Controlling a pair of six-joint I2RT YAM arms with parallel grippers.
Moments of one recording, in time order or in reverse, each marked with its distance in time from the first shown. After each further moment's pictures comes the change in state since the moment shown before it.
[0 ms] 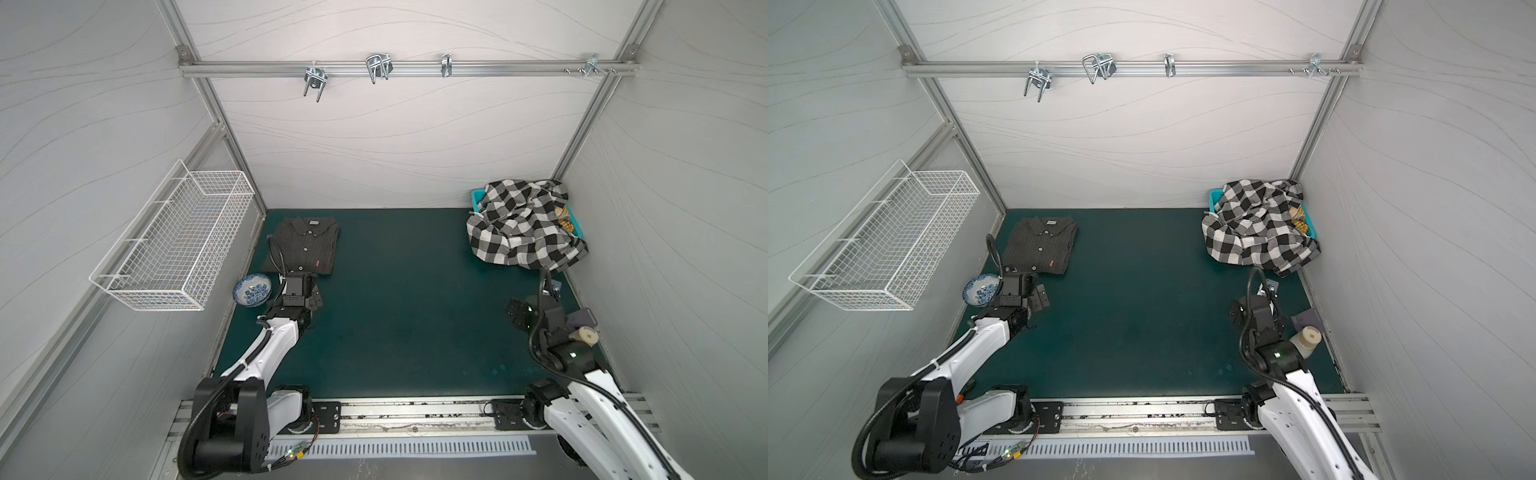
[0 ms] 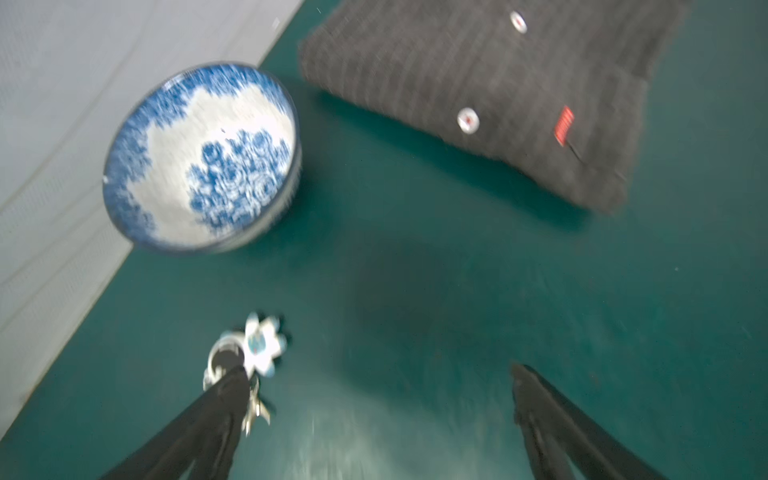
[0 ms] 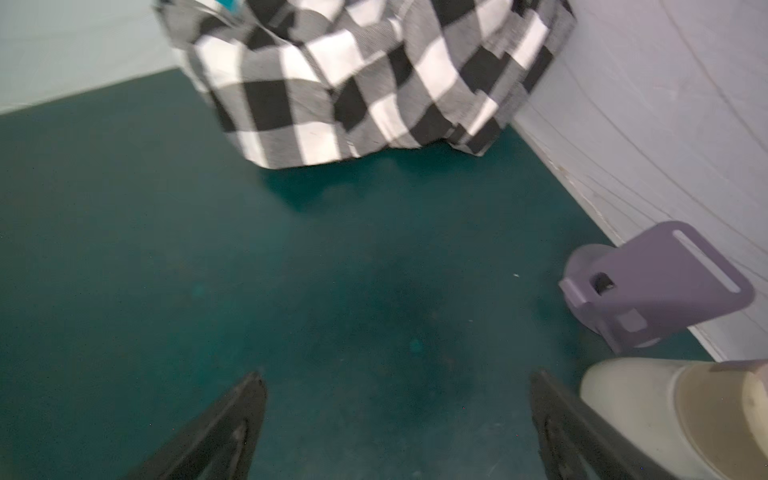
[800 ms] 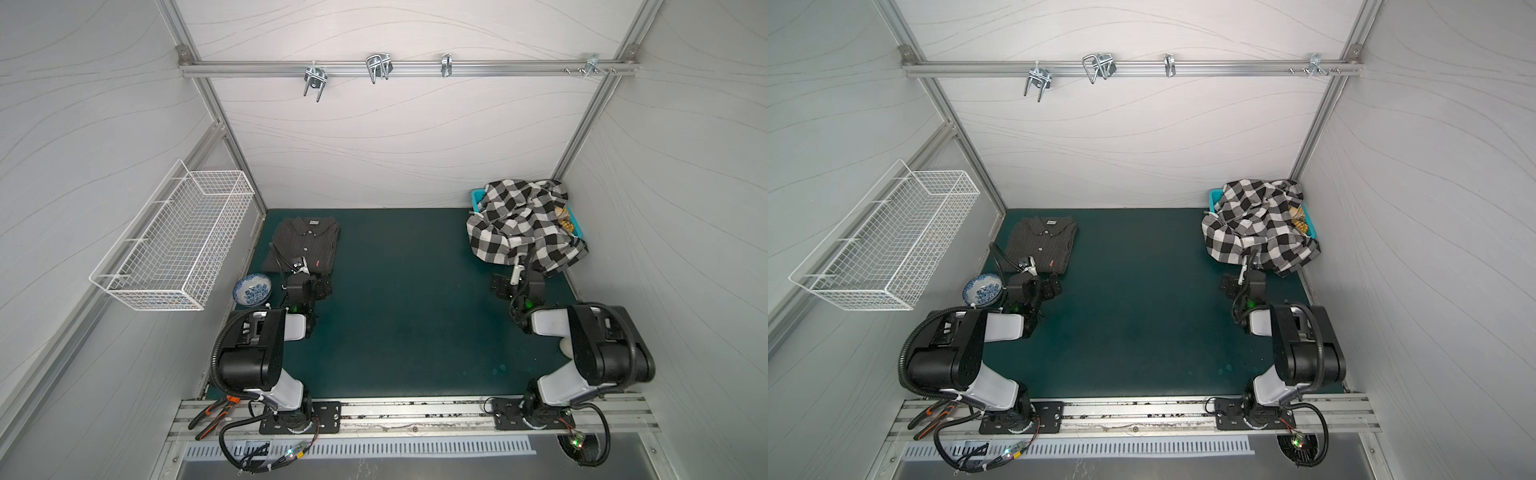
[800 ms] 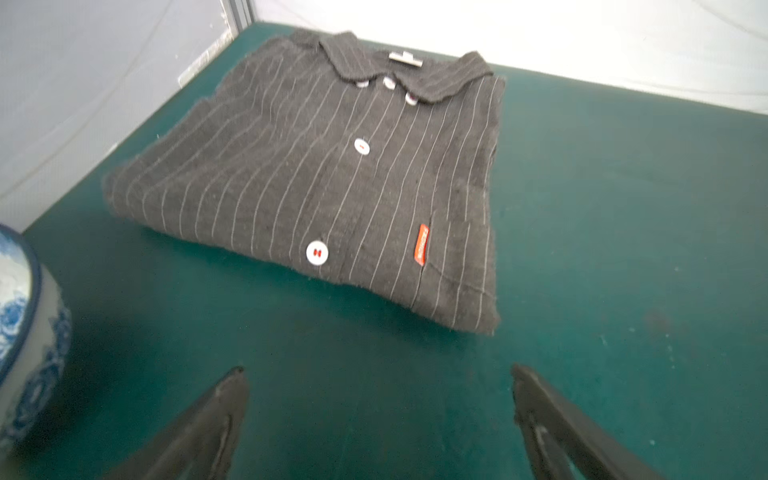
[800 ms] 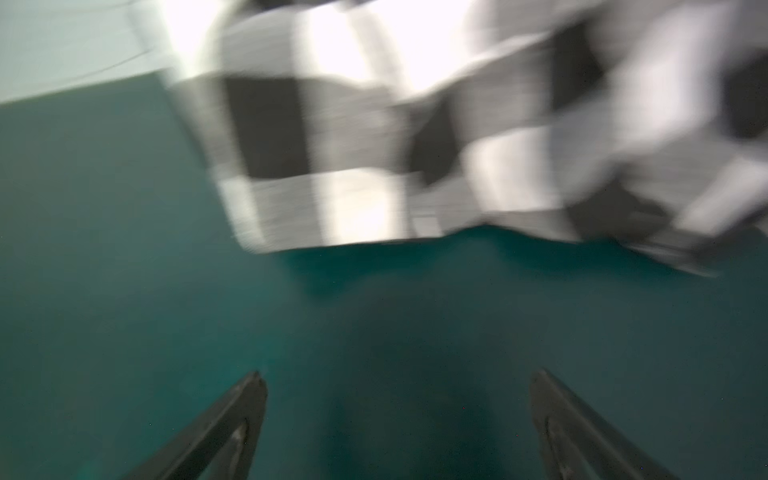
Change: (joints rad) left arm 0.028 0.348 -0.141 0.858 0.278 0.164; right arm -0.213 0.895 -0.023 1.151 -0.513 -0.309
